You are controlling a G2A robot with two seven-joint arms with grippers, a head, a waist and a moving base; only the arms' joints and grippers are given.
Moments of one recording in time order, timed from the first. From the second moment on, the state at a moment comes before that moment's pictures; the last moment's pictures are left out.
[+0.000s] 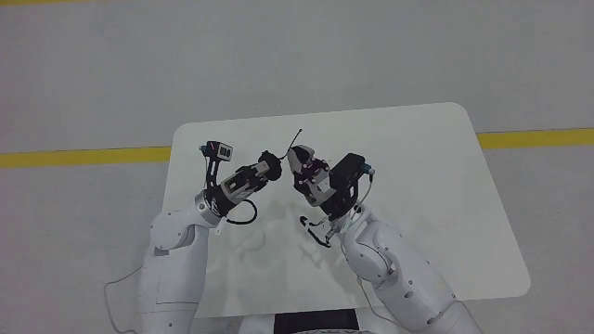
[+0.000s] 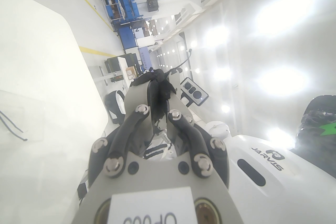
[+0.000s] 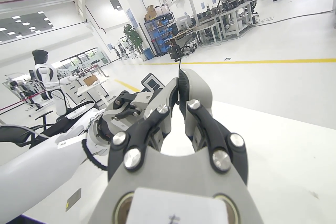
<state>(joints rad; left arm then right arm) 1.52 -1.50 -1.62 -1.59 -0.33 -0.34 -1.14 -1.52 -1.35 0.96 -1.79 -1.08 -0.19 -0.21</state>
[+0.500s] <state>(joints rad) 1.52 -1.50 -1.62 -1.59 -0.33 -0.34 -1.14 -1.53 -1.35 0.95 -1.80 -1.10 -0.20 -0.21</state>
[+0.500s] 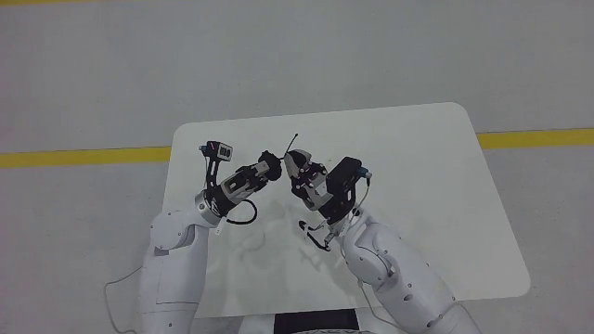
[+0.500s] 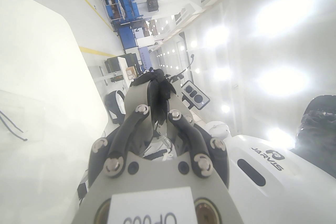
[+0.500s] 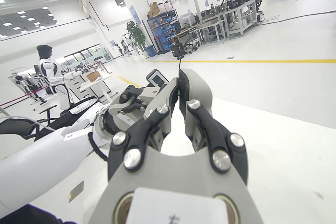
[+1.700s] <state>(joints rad) 1.52 -1.50 -1.62 -1.59 -0.33 -0.34 -1.14 -1.52 -1.35 0.95 -1.77 -1.17 -0.18 -0.21</state>
